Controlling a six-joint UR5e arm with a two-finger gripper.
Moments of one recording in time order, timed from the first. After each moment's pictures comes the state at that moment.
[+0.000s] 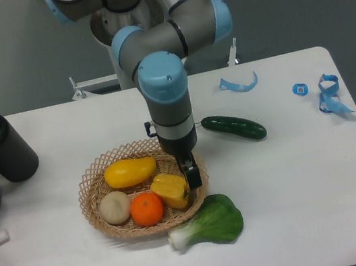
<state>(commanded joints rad) 2.36 -1.92 -1.76 -0.84 1.56 1.78</state>
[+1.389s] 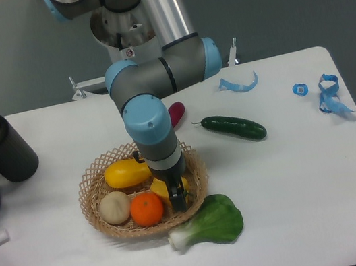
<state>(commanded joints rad) 2.30 -2.00 -1.78 -0.83 1.65 1.83</state>
